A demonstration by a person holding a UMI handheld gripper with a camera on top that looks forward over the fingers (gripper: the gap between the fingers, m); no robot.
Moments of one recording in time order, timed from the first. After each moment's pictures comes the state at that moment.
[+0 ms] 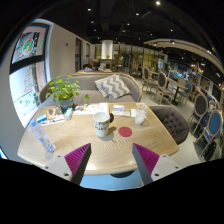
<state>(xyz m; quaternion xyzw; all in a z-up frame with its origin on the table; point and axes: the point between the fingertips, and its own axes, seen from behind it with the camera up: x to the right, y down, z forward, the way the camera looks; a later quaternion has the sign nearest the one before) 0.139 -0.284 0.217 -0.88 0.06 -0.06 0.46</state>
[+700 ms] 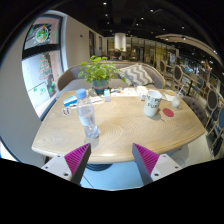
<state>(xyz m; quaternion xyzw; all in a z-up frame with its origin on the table) -0.120 -0.302 0.120 -0.90 0.03 0.00 0.43</state>
